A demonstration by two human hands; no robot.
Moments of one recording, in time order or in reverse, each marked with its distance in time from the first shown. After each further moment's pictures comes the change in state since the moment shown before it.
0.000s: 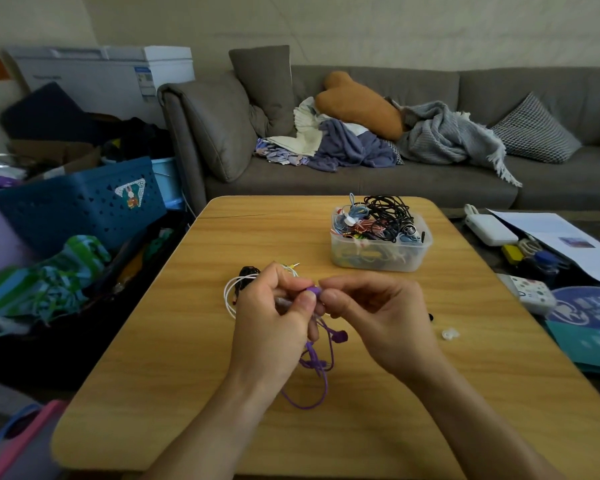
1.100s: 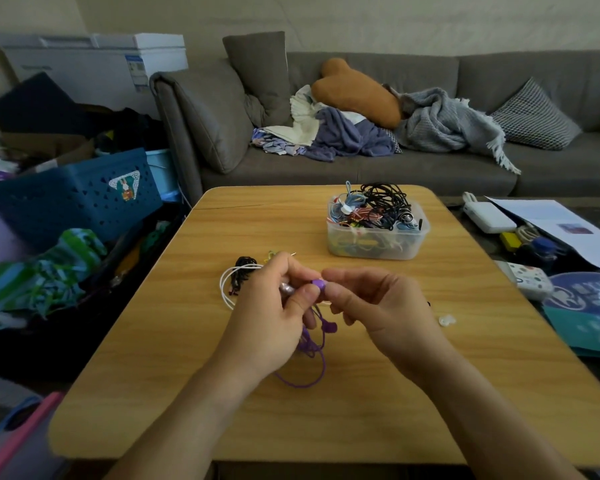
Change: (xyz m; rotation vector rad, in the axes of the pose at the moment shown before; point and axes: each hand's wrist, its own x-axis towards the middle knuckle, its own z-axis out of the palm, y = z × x) left_hand 0.007 -0.008 -0.011 0.290 -0.209 0.103; right_hand -0.006 0.000 -0.009 -0.031 0.035 0.314
